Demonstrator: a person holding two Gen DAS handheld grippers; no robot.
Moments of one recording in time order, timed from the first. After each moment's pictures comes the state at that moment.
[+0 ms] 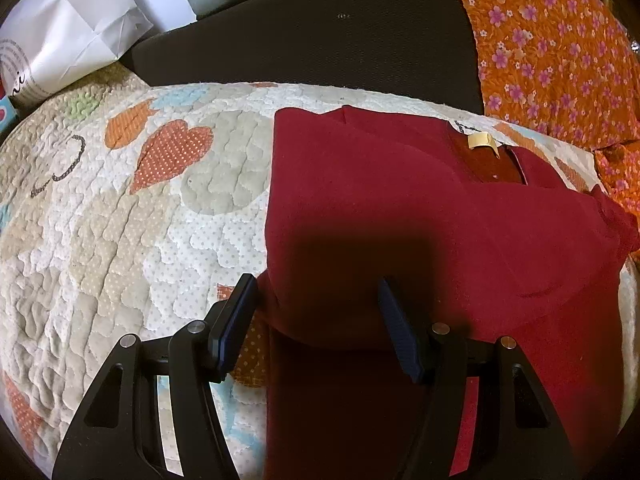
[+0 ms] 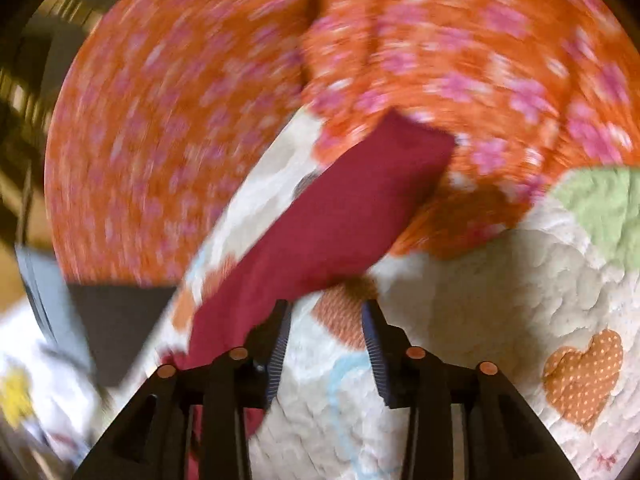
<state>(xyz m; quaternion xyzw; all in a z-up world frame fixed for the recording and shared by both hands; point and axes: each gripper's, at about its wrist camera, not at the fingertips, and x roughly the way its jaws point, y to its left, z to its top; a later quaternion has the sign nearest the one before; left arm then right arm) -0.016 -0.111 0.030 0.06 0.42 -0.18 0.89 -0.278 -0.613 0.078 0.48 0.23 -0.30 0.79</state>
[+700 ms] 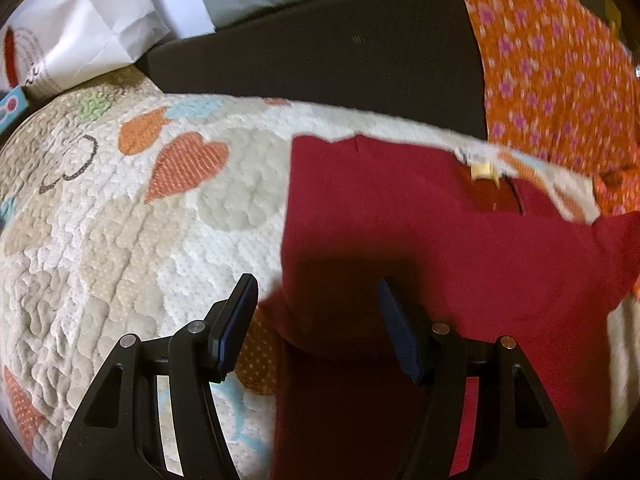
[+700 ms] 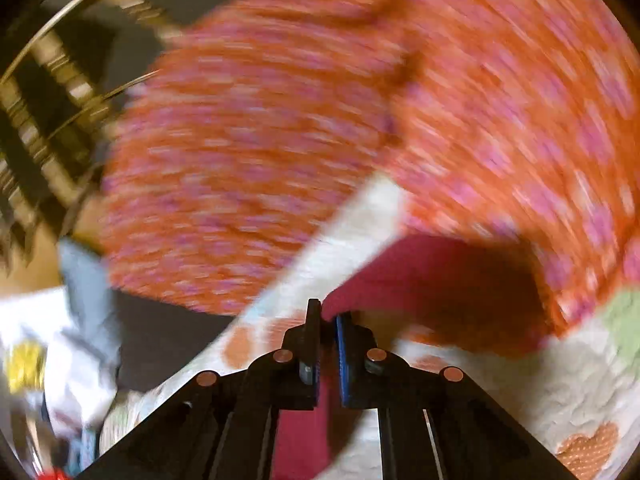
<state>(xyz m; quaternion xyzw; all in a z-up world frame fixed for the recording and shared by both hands) -0.014 -0.095 0.046 0.01 0.39 -0.18 0.90 -0.239 -0.597 0.160 0.38 0.17 -0.23 0.88</state>
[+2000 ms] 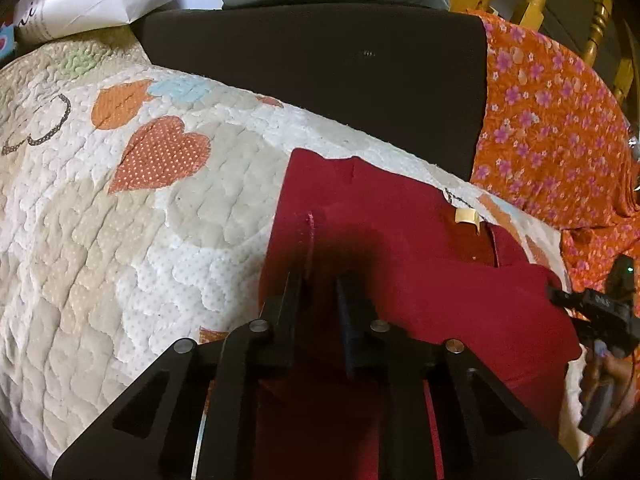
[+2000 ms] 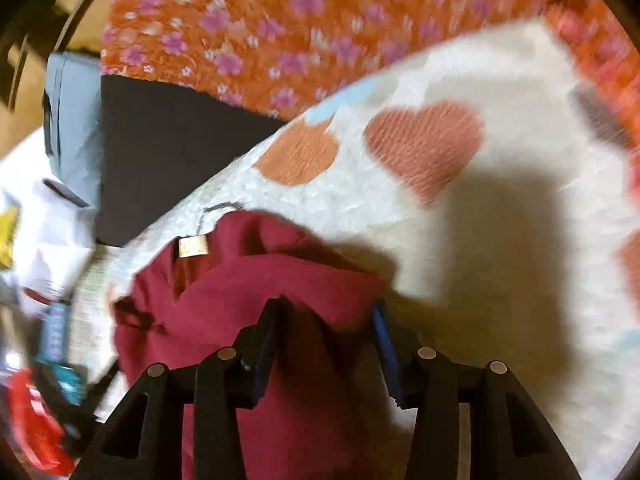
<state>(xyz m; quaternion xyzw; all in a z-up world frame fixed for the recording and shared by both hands) 0.019 -0.084 0.041 -0.09 0.41 -0.22 0.88 -0.085 -0.489 0.057 0.36 0.40 -0.09 0.83</state>
